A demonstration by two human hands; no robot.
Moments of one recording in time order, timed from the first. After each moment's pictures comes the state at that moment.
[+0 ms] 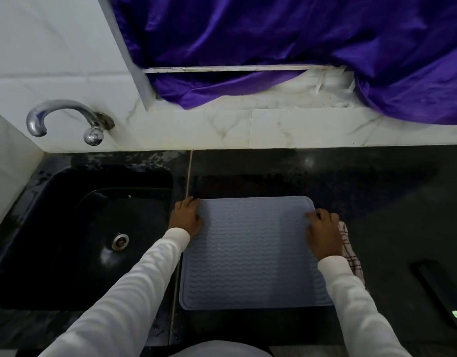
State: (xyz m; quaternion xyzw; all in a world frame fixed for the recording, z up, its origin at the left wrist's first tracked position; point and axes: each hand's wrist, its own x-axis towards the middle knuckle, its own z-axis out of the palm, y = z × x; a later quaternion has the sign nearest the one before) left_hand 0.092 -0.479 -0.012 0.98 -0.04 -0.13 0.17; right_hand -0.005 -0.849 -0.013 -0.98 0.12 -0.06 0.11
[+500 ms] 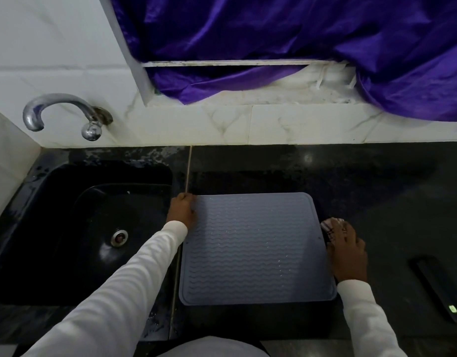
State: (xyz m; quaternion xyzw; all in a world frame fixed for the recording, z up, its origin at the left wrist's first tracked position) left_hand 0.104 -0.469 -0.023 0.96 -0.01 -0.09 0.26; right_hand -0.066 -0.879 -0.024 -0.96 0.24 0.01 0.10
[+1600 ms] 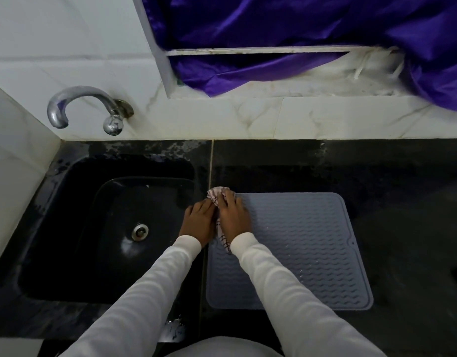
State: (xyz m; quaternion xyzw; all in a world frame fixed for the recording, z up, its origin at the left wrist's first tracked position) left_hand 0.080 -0.436 -0.040 0.98 -0.15 -0.07 0.10; right_hand 0.079 -0.568 -0.032 -0.98 -0.06 0.05 0.17
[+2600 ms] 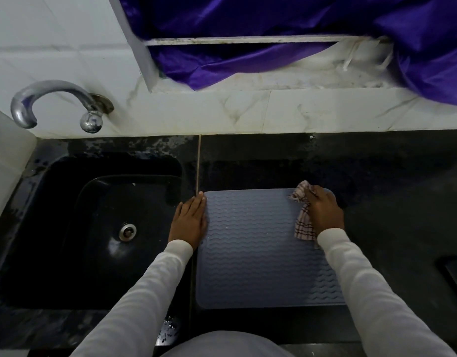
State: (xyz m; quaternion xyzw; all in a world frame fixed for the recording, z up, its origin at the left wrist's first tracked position) left_hand 0.074 -0.439 -0.050 0.98 -0.14 -0.07 0.11; right_hand 0.052 -0.817 -0.024 -0.99 0.08 0.03 0.07
